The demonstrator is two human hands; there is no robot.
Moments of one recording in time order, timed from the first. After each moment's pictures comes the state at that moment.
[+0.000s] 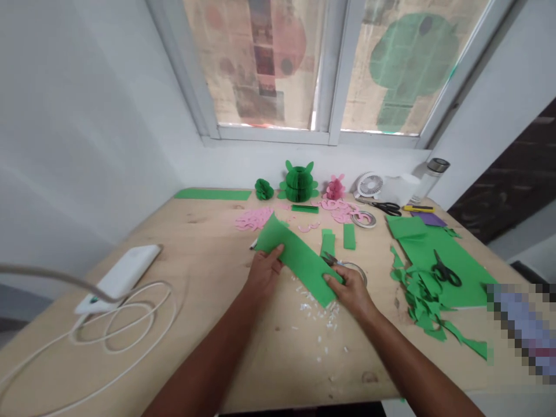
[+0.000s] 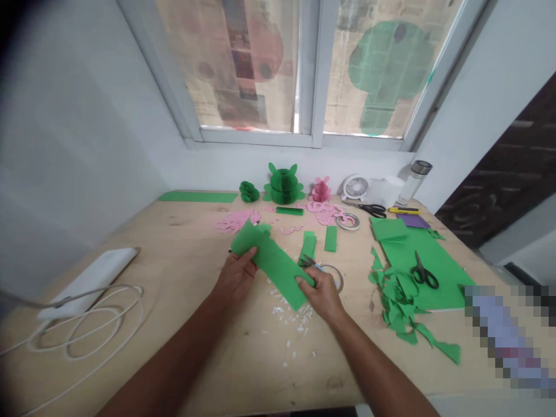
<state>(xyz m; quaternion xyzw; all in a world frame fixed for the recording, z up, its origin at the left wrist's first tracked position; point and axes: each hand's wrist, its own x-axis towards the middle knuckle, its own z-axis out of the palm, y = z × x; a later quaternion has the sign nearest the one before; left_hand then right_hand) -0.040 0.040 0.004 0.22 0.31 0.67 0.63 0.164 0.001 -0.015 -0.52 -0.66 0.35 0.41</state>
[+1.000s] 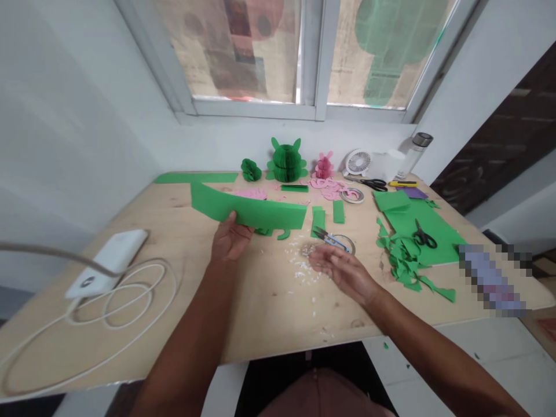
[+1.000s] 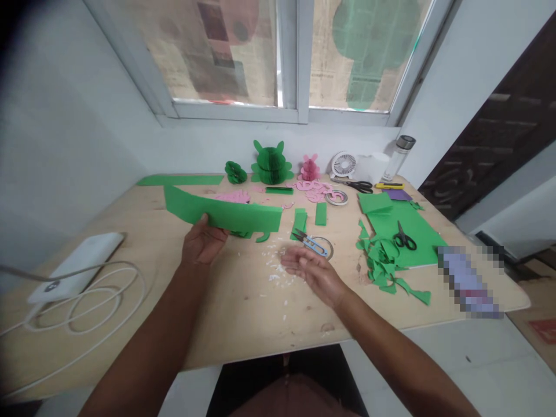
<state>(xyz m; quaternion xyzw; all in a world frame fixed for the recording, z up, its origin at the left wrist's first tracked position) -0.097 0.053 0.013 0.20 0.24 0.73 0.61 0.164 -0.051 0.007 -0.32 -0.44 0.70 0.46</state>
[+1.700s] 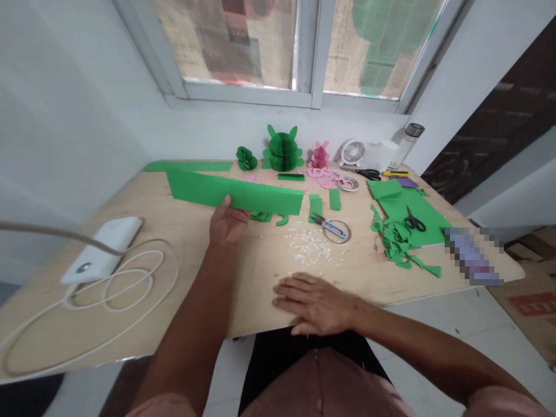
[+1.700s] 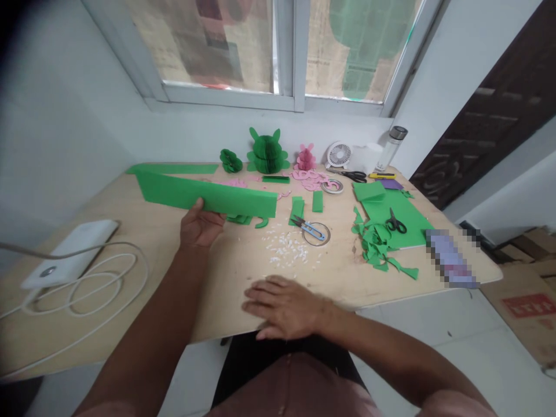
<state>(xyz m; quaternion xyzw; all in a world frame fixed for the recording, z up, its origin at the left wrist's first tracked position) -0.105 0.057 0.007 0.21 0.20 0.72 0.63 0.131 -0.105 -0.006 -0.21 -0.95 0.18 0.14</state>
